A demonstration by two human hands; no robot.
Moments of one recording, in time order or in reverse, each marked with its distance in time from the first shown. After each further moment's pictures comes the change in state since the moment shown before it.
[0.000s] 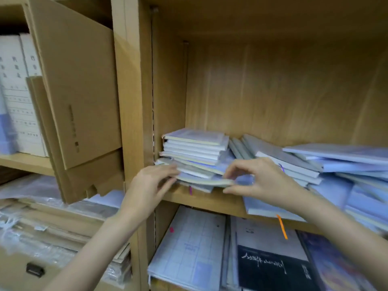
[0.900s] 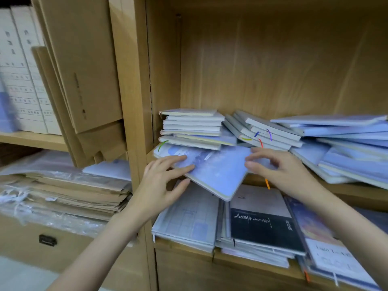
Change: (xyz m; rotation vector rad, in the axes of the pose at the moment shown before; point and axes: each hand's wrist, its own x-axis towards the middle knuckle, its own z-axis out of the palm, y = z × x) left_hand -0.059 0.040 0.002 -0.096 -0.127 0.033; right_hand -0.079 -0.021 0.004 0.124 0.194 0.455
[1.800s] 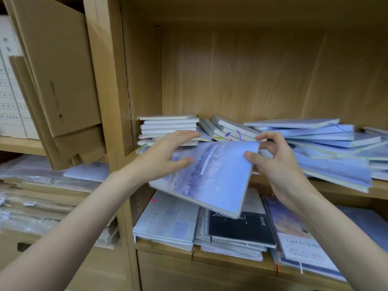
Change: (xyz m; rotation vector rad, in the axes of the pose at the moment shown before) left_hand 0.075 0.065 -0.028 -0.202 -0.297 0.069; right_hand -0.025 -0.016 -0.032 0.701 0.298 0.170
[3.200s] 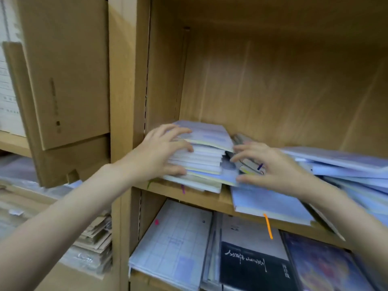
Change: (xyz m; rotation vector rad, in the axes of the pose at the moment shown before) left_hand 0.026 -0.092 -0.031 0.432 0.068 -0.009; right_hand 0.101 -0.005 0.040 -1.082 -0.638 -0.430
